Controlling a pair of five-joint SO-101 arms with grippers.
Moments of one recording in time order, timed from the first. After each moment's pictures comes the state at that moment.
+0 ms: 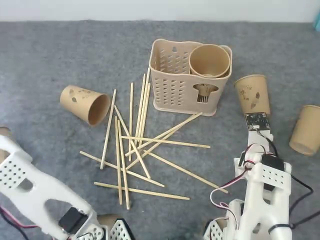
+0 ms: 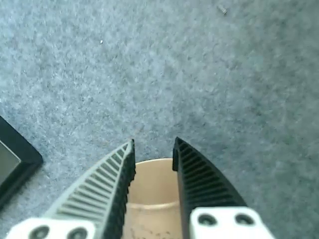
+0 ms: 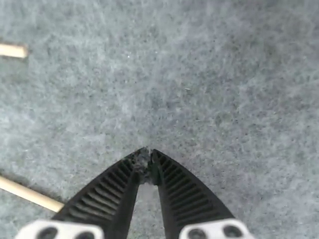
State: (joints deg) left arm -59.5 58.2 -77.5 98.7 -6.2; right arm 16.0 -43.4 72.4 55.6 21.3
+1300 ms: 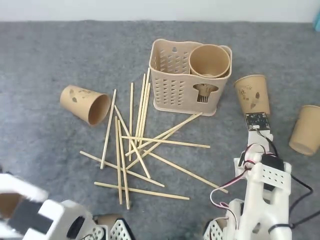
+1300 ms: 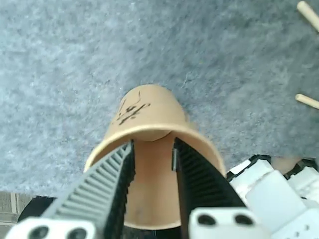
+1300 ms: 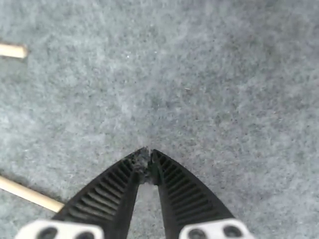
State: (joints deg) left arm -73.3 -5.5 13.8 98.7 -47.8; right arm 16.0 -43.4 72.4 55.6 21.3
